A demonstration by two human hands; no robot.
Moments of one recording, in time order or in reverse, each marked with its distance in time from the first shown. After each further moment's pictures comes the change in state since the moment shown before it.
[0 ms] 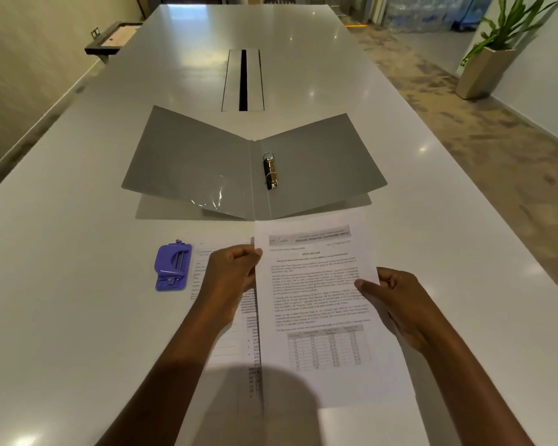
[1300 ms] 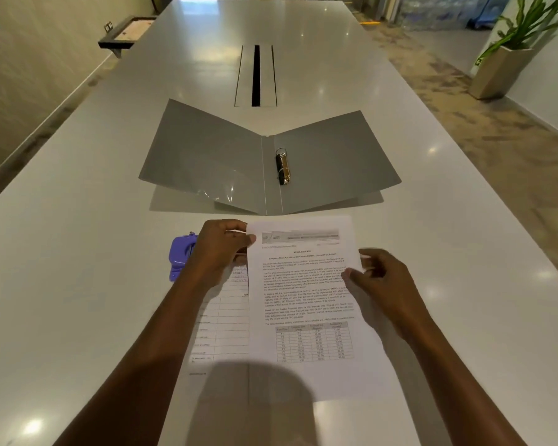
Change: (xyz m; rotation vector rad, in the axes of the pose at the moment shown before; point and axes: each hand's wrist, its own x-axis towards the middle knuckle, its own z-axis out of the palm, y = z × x) left_hand 0.030 0.032 -0.035 0.186 0.019 0.018; right_hand 0.017 0.010 0.028 -0.462 0.170 -0.233
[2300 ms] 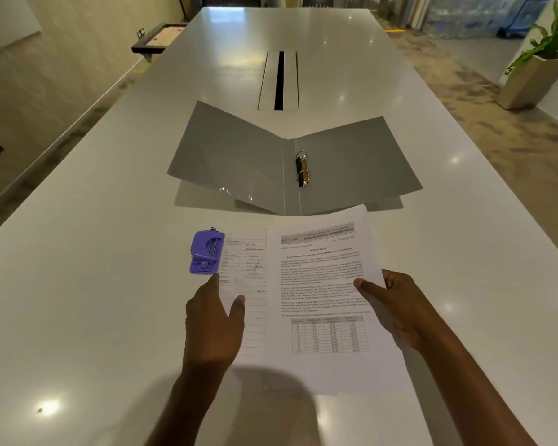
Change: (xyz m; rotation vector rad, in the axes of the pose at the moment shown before) left_hand -0.113 -0.068 -0.010 0.515 0.347 0.077; right_hand -0.001 0.007 0.009 0.448 -0.287 0.199
